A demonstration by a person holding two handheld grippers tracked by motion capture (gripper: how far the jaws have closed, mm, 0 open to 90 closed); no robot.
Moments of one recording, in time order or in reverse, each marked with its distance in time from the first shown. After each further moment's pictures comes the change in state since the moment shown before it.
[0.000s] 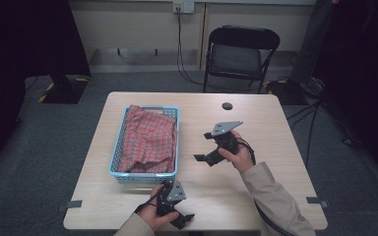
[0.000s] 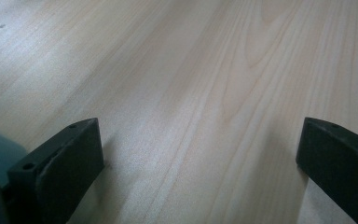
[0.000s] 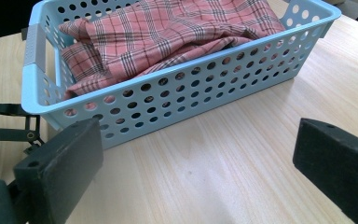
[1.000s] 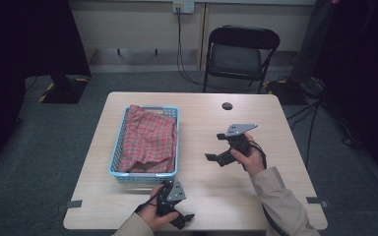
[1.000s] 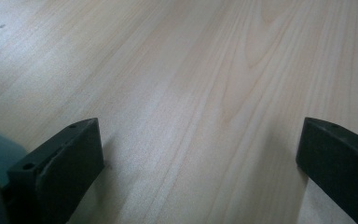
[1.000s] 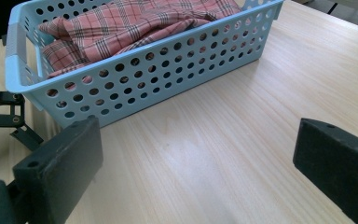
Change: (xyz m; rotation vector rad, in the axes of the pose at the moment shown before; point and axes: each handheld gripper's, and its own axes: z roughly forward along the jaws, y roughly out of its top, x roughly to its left) left arm 0.000 0.000 0.000 0.001 0.000 0.000; right arm -0.010 -0.024 -0.028 -0.029 -0.070 0.063
